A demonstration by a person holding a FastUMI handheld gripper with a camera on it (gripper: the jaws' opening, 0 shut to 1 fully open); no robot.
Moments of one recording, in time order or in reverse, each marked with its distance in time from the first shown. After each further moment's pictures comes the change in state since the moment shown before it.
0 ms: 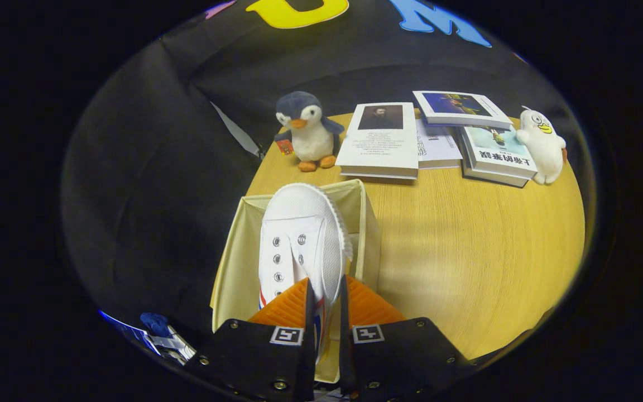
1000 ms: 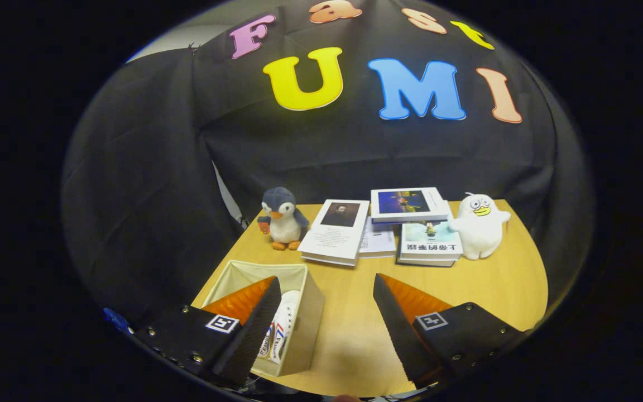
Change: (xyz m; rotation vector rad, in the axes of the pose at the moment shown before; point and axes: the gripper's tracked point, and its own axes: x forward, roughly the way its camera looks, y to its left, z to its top) arm -0.160 -0.078 0.075 -0.111 -0.503 -0.149
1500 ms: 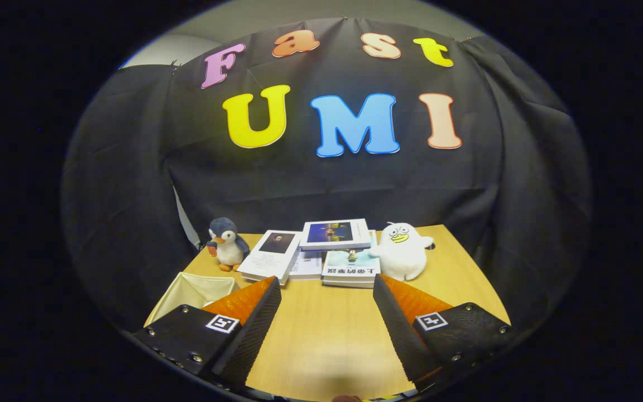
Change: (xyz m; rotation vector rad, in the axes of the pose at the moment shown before) arm -0.080 -0.131 0.018 -0.003 -0.193 -0.207
